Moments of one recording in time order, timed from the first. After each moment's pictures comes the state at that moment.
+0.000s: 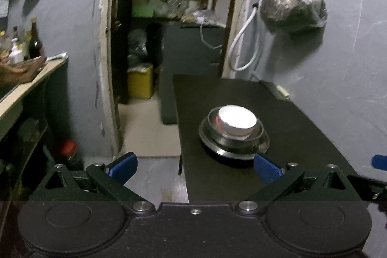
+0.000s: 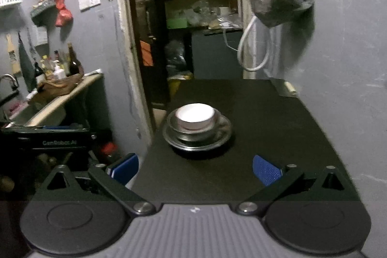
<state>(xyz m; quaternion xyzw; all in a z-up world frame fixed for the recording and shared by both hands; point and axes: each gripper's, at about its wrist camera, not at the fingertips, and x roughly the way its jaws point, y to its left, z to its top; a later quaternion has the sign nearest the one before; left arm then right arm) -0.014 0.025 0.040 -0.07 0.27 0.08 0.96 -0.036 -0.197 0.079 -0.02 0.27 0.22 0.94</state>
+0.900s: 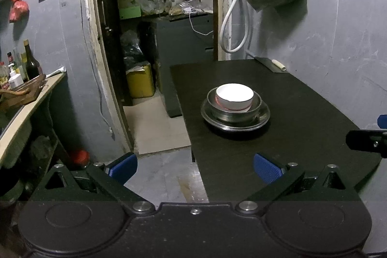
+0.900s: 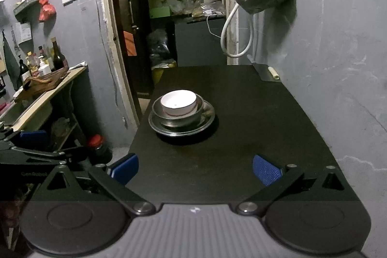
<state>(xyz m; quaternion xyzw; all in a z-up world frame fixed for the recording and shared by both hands) -0.045 0.014 0.038 0.01 0.30 0.07 0.95 -0.042 -0.195 0.073 -0.01 0.31 0.19 0.93</state>
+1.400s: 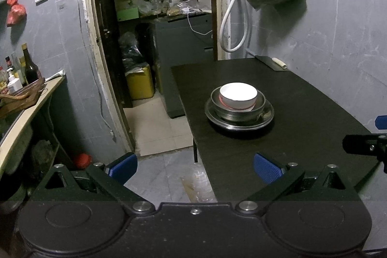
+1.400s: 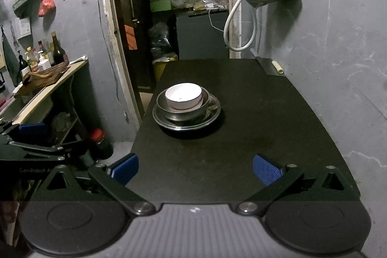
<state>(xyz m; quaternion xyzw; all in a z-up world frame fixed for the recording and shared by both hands) -0.045 0.023 0.037 0.02 0.30 0.07 0.95 -0.039 -0.185 0.067 -0.01 0.32 0.18 0.93</state>
